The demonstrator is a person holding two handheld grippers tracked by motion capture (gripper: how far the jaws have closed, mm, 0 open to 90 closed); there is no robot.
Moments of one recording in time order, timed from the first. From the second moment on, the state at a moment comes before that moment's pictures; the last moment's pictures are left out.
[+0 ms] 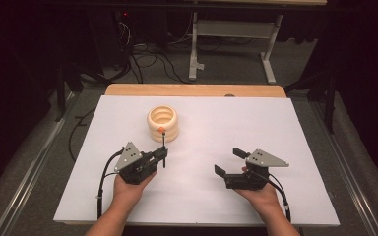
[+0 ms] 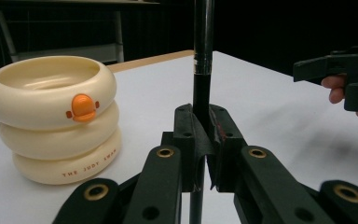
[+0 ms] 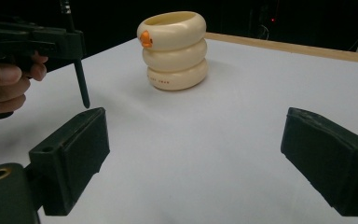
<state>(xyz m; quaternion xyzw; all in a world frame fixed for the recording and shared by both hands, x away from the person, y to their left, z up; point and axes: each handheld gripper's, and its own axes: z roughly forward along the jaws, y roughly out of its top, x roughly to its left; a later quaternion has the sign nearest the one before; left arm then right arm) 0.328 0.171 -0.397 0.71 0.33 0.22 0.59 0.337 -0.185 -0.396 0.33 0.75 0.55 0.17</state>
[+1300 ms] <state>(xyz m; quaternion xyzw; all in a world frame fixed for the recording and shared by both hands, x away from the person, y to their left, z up) 0.337 0.211 -0.383 0.66 0.38 0.26 0.59 0.337 -0.195 -0.398 0.35 0.74 0.55 0.18</state>
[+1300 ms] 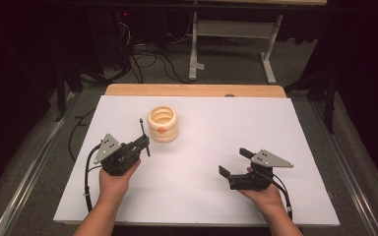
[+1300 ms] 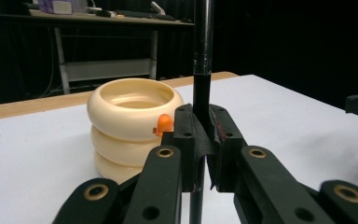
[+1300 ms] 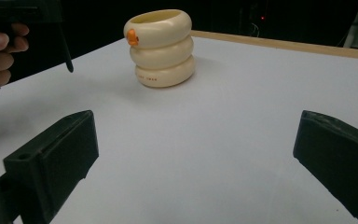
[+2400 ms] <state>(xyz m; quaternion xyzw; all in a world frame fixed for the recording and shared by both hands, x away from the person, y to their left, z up) 0.372 0.202 -0.341 0.65 0.39 0.29 0.59 0.334 -0.203 -0.406 0.34 0.75 0.53 0.20</state>
